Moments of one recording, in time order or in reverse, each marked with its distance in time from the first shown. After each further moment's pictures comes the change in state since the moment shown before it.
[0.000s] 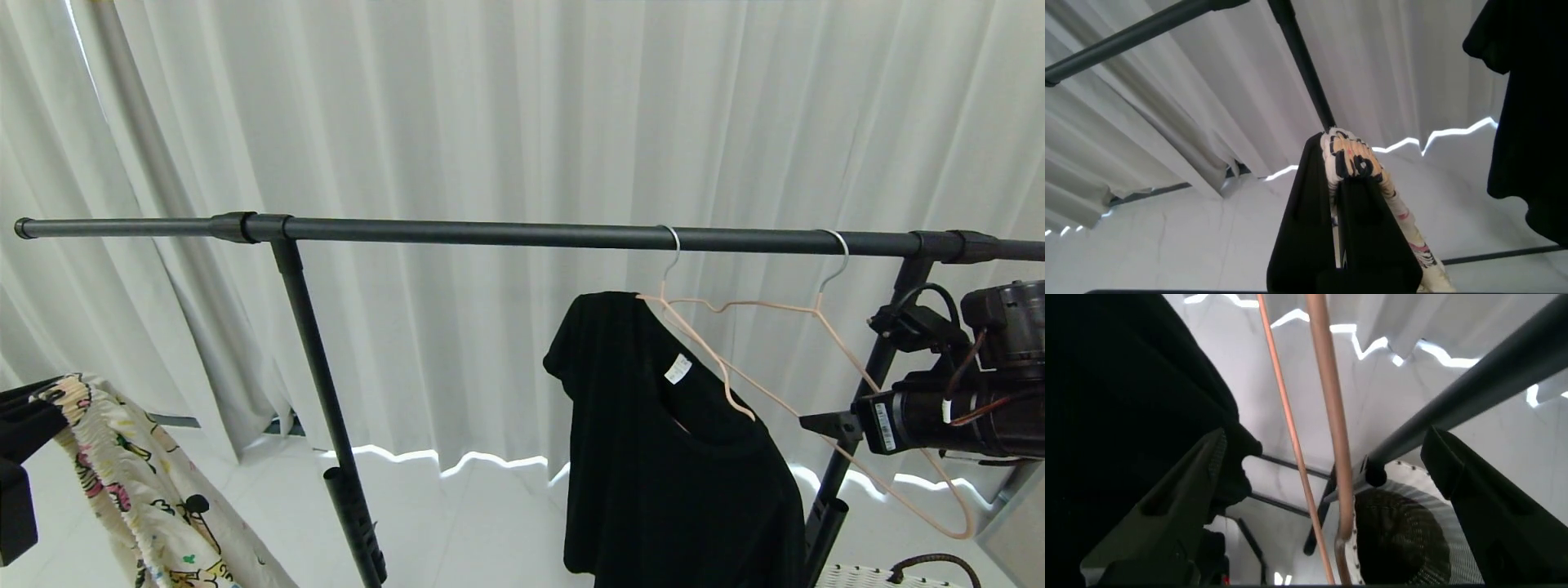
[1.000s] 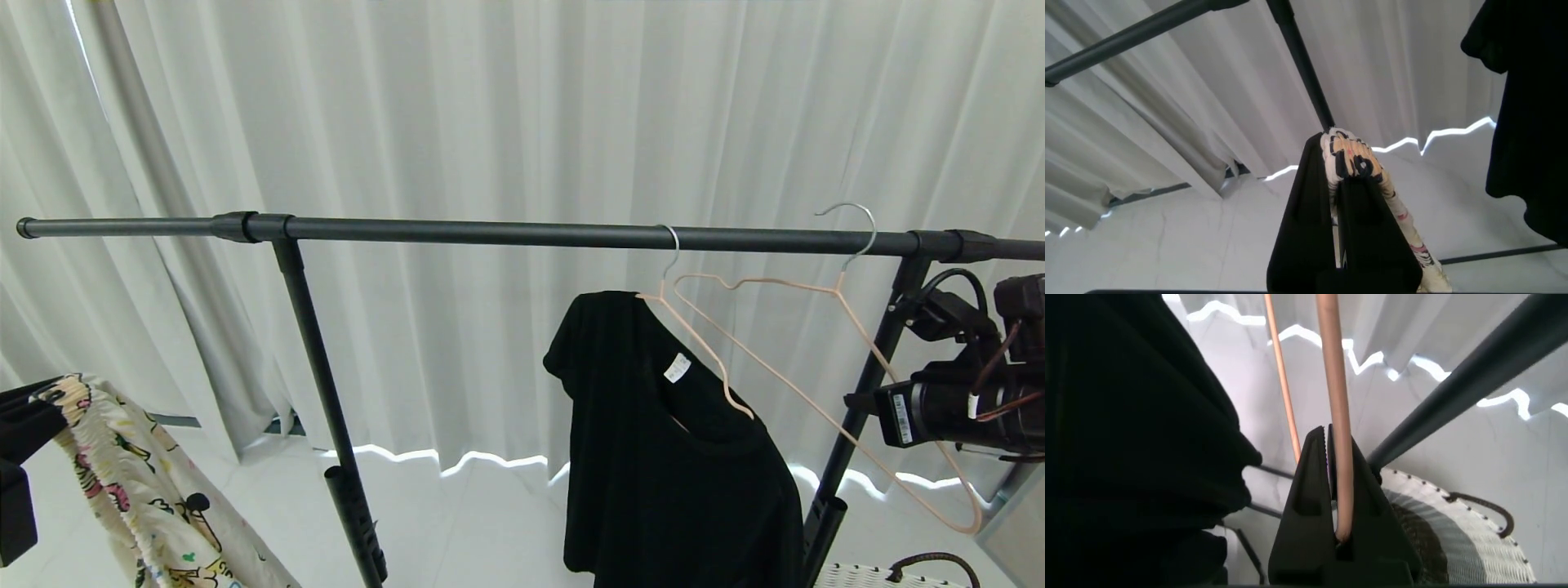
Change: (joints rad) left arm -0.002 -0.002 0.002 0.000 0.000 0.000; right arm 0.001 -0.075 0.004 0.002 -0.001 0.002
